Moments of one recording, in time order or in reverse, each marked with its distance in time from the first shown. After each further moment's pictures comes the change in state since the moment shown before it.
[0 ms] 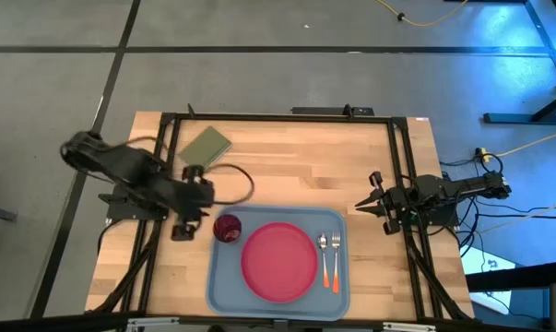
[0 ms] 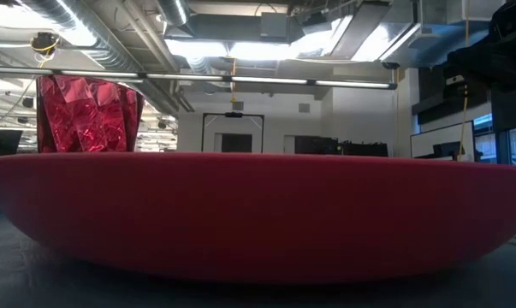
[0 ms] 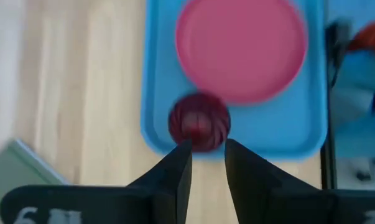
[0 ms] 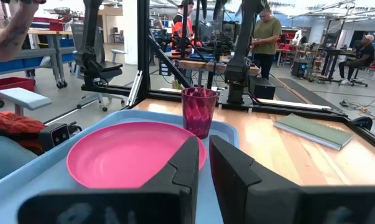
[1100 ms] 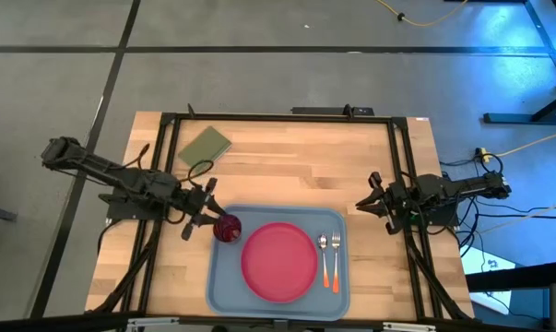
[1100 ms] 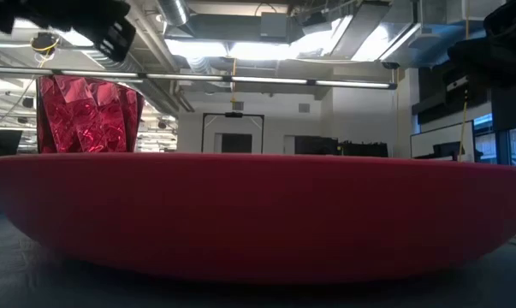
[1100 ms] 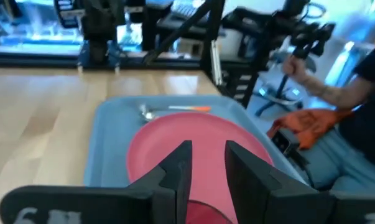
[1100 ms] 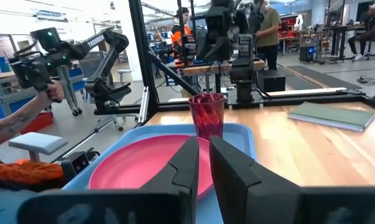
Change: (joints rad) left arm 0.171 -0.613 -1.279 1.580 0.217 0.288; right arm 0.000 0.000 0.000 0.031 0.000 0.187
